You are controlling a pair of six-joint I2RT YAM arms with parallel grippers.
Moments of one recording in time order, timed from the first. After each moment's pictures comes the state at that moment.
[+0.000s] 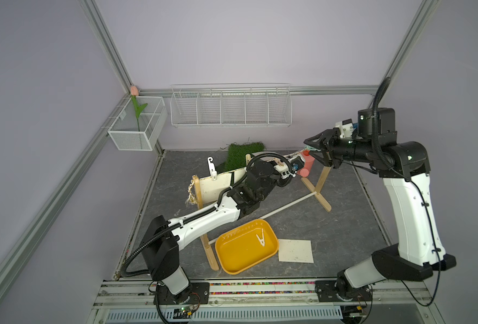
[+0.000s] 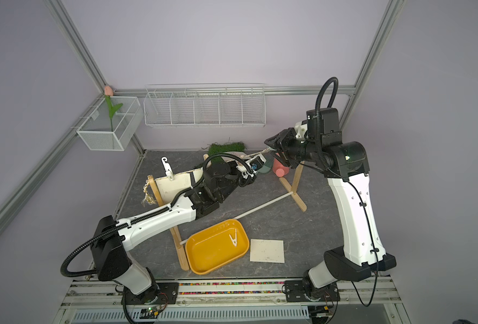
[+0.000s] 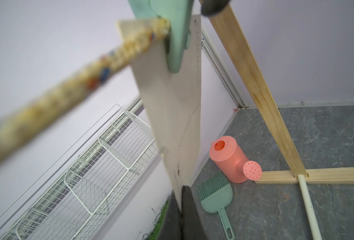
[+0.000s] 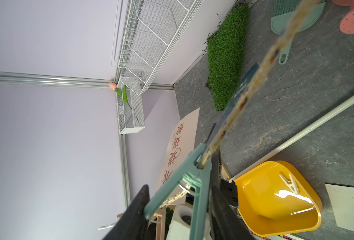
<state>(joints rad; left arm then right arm) -0.99 1.64 1.38 0.27 -0.25 0.68 0.32 1.53 2.24 -1.27 -0.42 1.09</state>
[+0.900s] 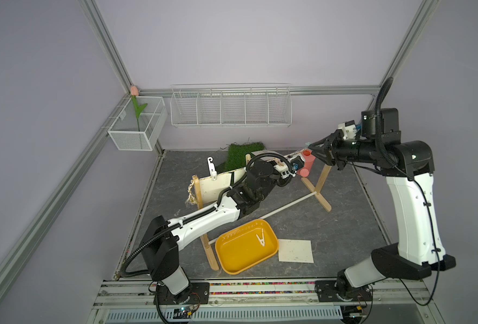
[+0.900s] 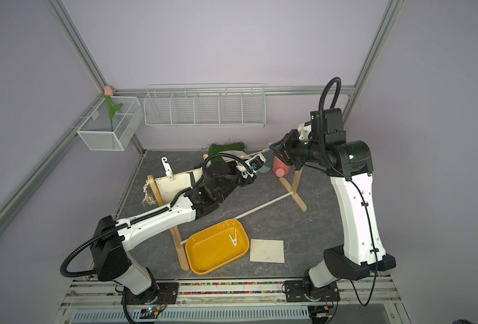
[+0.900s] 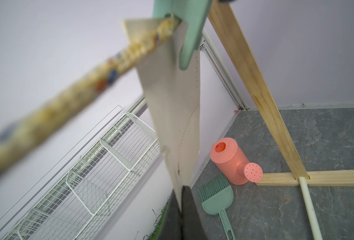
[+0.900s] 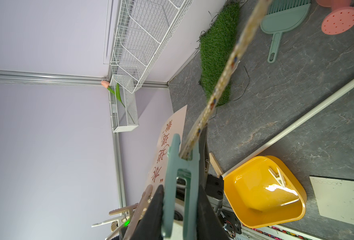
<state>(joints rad) -0.99 1.64 1.38 0.28 -0.25 0.68 0.28 1.54 2.27 -1.34 -0.45 1.05</state>
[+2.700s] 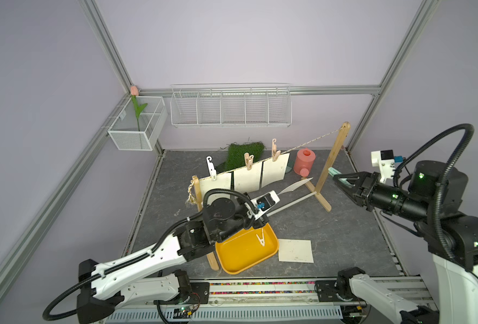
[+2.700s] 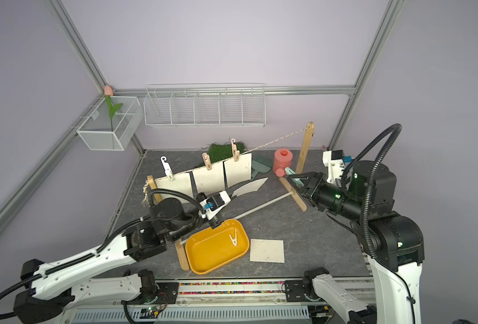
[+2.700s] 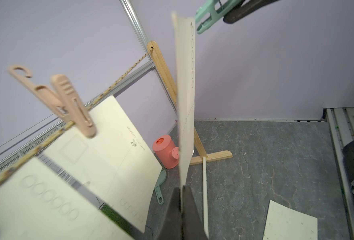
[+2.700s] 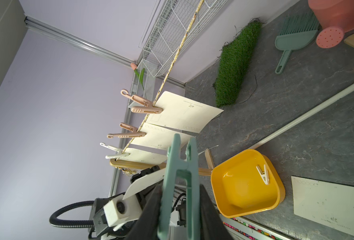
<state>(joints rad) -1.19 0.96 1.01 -0.07 -0.16 0.40 0.24 0.96 1.73 -1.15 -0.52 0.90</state>
